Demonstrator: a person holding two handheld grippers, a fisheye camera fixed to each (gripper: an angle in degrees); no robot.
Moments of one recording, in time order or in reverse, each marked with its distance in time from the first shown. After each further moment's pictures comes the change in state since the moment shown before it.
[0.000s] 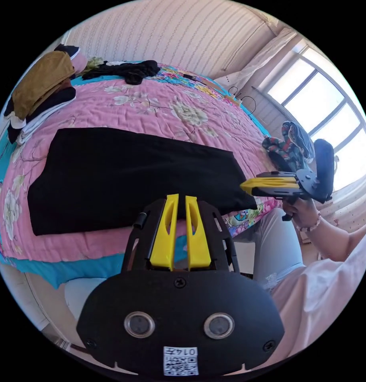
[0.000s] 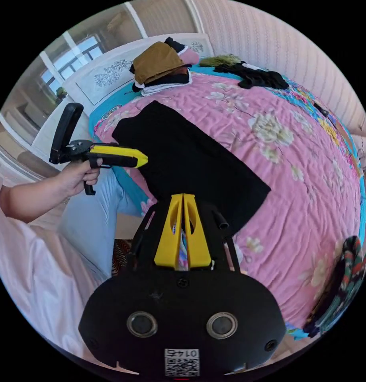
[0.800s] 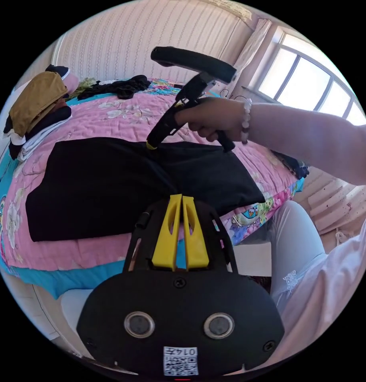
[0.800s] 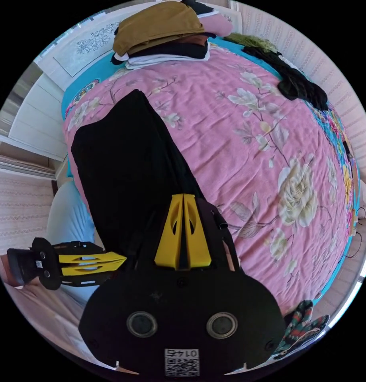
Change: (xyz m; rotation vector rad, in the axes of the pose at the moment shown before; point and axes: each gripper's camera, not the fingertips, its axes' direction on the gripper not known) left arm 0.009 0.077 0.024 0.011 -0.076 0.112; right arm -0.045 -0.234 0.076 -0.324 0.080 -0.095
